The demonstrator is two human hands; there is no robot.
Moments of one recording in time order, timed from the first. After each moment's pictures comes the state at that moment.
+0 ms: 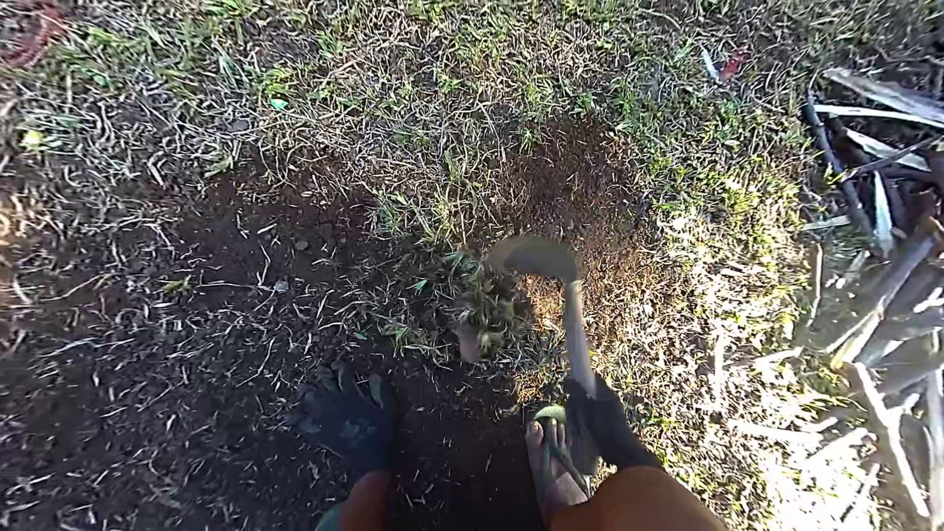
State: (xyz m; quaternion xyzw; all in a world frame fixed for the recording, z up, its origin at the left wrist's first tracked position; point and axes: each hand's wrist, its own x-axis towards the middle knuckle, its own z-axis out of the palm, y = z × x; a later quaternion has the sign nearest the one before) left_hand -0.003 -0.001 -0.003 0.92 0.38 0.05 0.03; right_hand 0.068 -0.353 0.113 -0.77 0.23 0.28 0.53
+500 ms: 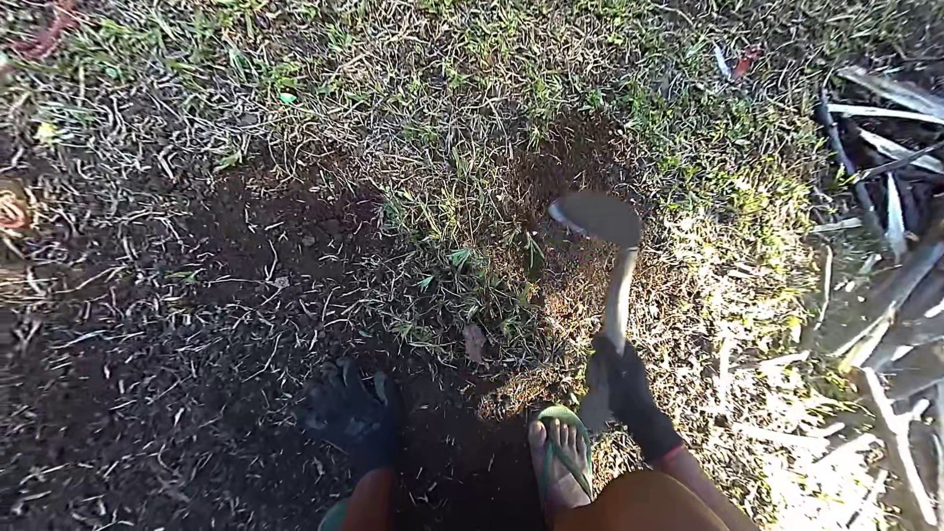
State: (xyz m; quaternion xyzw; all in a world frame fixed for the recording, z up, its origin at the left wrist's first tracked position) left_hand -0.003 -0.002 0.000 0.92 0.38 0.05 0.05; right_hand 0.128 -0.363 0.112 -0.68 0.28 0.18 0.66
